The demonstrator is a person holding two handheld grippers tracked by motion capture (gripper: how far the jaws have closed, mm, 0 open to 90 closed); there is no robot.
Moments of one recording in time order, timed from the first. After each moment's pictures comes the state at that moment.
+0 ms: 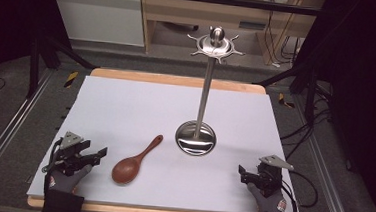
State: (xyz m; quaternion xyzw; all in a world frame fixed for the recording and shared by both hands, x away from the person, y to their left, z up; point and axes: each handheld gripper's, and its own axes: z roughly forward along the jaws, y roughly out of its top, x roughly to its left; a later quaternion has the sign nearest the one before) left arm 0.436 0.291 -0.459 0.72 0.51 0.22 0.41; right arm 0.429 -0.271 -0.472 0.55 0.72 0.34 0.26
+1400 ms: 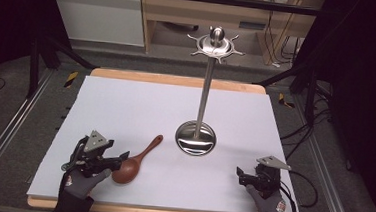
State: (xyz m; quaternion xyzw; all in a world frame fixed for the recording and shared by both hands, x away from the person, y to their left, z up) left arm 0.426 0.224 -0.423 0.78 0.43 0.22 0.41; right arm 0.426 -0.266 -0.472 0.54 0.73 0.34 0.25
